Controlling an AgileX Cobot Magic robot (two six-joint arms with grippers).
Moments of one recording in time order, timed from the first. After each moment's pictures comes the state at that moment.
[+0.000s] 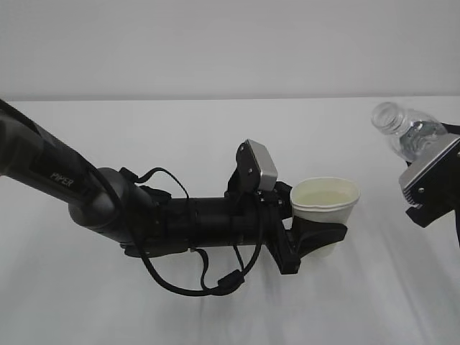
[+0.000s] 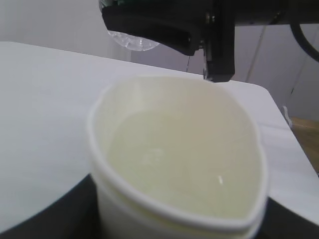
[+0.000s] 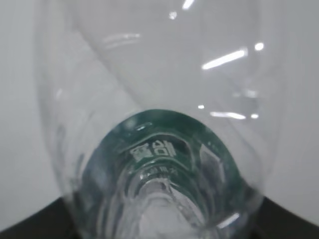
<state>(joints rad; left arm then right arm) -0.70 2.32 -1.16 0.84 -1.11 -0.50 0.09 1.68 -0.33 -0.05 -1.12 -0.94</state>
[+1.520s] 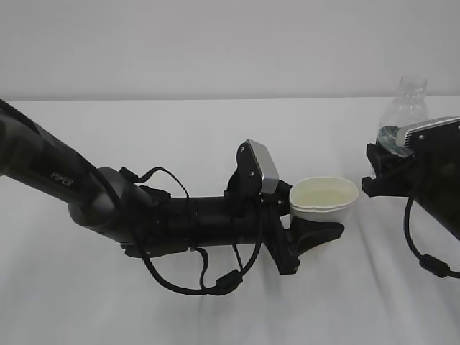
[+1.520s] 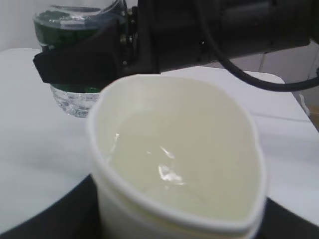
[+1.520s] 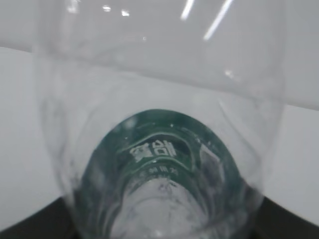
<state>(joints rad) -0.70 2.32 -1.16 0.81 -1.08 -0.41 0.09 1.97 -0.54 -0.07 -1.13 -0.18</state>
